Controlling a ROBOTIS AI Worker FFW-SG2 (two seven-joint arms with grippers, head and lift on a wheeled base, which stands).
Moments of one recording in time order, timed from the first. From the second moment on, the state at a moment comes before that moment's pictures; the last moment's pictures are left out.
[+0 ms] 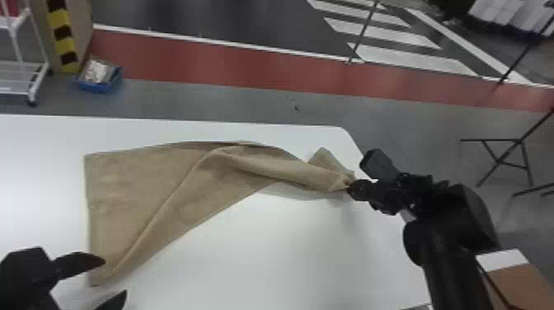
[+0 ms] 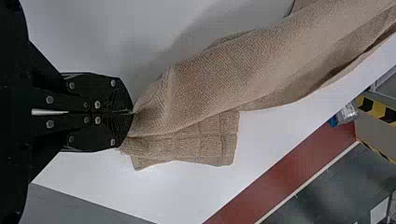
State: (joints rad) left arm 0.42 0.21 -0.09 -2.15 -0.47 0.47 -0.85; right arm -0.13 -0.31 -0.31 -1.48 0.85 0.25 0.98
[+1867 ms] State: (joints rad) left arm 0.20 0.22 0.26 -2.32 -0.31 0.81 -0.91; right arm -0.16 -0.35 -0.32 -1.77 0.69 0.54 0.93
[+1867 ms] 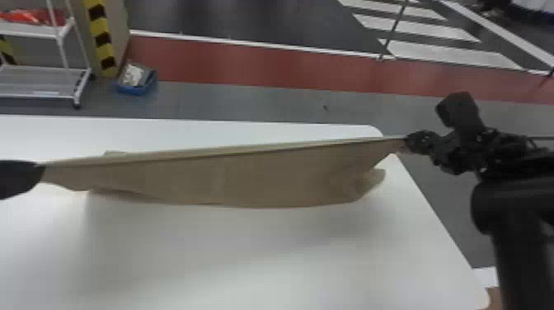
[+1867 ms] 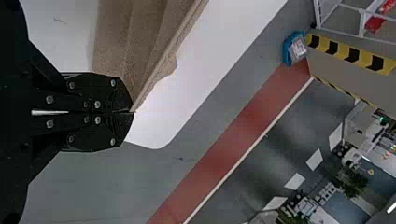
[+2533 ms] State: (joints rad) left arm -0.30 0.32 0.10 -1.90 -0.31 0.89 -0.89; right arm -0.43 -0.21 -0.12 -1.60 0.78 0.64 0.81
